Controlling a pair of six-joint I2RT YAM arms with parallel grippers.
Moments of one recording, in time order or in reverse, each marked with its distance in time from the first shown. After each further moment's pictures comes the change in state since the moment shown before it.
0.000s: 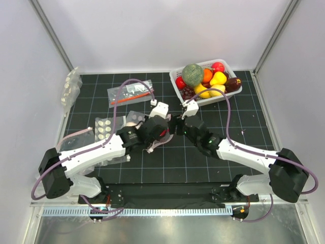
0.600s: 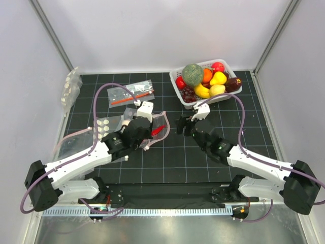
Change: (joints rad) left arm 0.114 -0.199 -0.215 0.227 0.108 -0.007; right arm -0.001 -0.171 -0.083 0.002 0.095 -0.026
